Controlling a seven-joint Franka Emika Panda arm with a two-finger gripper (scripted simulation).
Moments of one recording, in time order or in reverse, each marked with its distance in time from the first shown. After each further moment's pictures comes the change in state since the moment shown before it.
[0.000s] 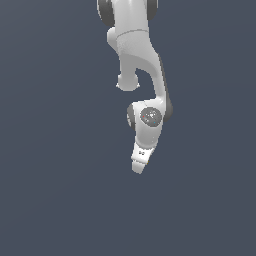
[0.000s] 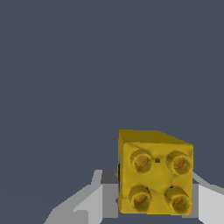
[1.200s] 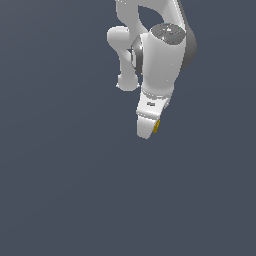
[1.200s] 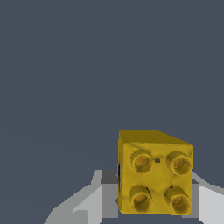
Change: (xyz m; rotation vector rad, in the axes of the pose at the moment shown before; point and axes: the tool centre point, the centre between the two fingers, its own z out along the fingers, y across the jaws) arm -0.004 -0.032 -0.209 -0.002 -0.001 -0.003
